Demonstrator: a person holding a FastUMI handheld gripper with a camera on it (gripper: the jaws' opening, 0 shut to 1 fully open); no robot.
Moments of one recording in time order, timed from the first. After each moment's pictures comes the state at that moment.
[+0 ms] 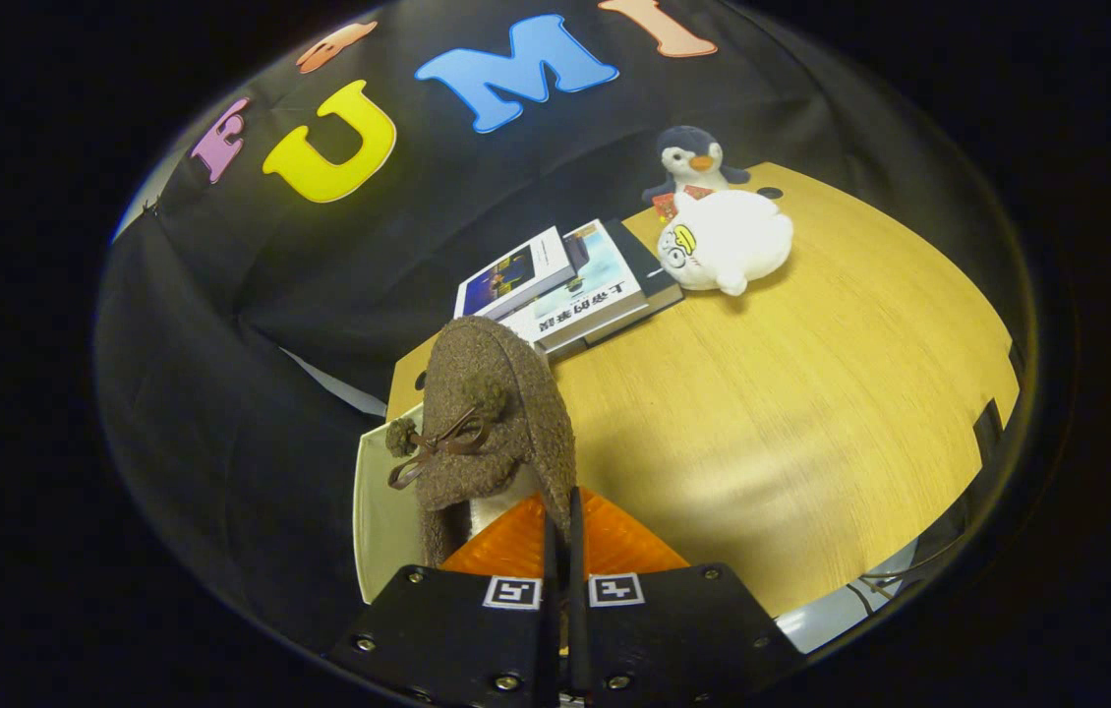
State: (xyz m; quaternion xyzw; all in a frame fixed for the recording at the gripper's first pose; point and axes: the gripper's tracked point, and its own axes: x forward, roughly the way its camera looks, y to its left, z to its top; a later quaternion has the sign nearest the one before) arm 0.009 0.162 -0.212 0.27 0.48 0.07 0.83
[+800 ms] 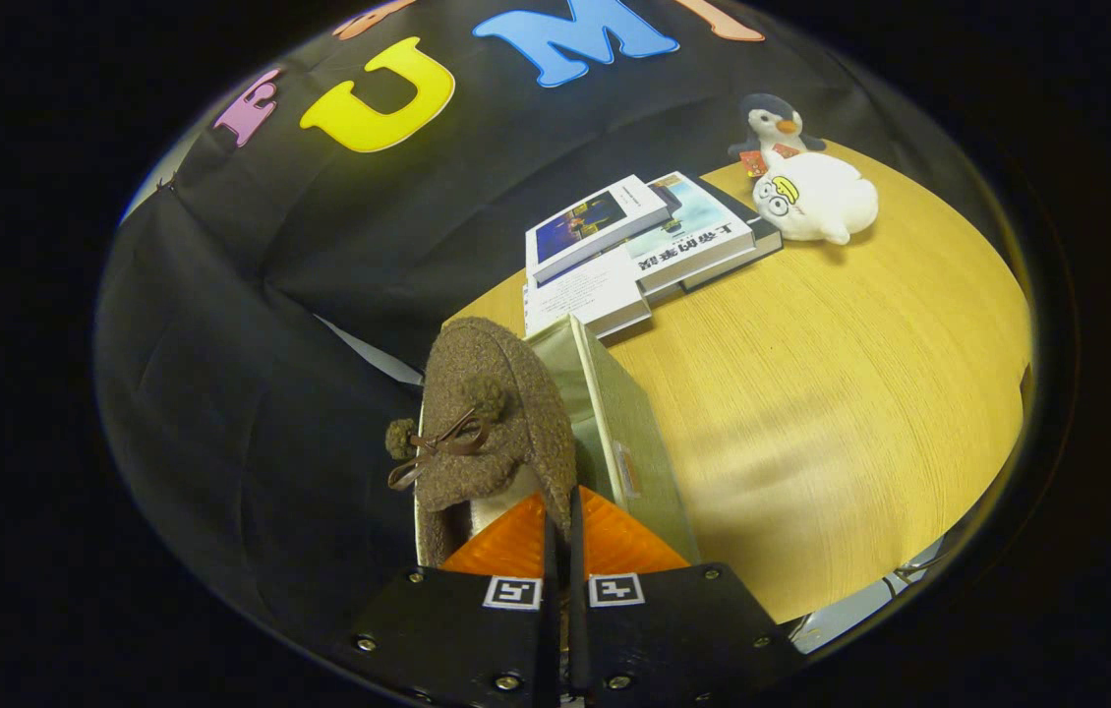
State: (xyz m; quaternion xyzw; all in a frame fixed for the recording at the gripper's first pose) arm 0.003 0.278 -0.235 0.27 0.51 0.09 0.81
